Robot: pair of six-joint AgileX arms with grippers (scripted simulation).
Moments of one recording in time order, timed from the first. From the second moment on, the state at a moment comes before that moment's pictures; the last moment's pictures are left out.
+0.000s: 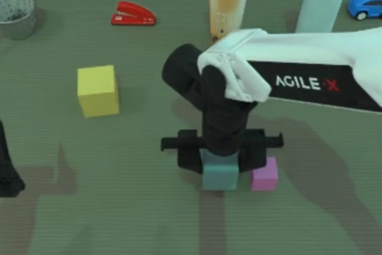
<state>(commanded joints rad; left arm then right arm) 0.00 0.00 0.00 0.00 0.00 0.00 0.77 2.19 1.58 -0.95 0.02 0.77</state>
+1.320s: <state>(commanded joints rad) 0.00 0.00 0.00 0.00 0.00 0.00 0.78 2.12 1.74 -1.18 0.02 0.77</state>
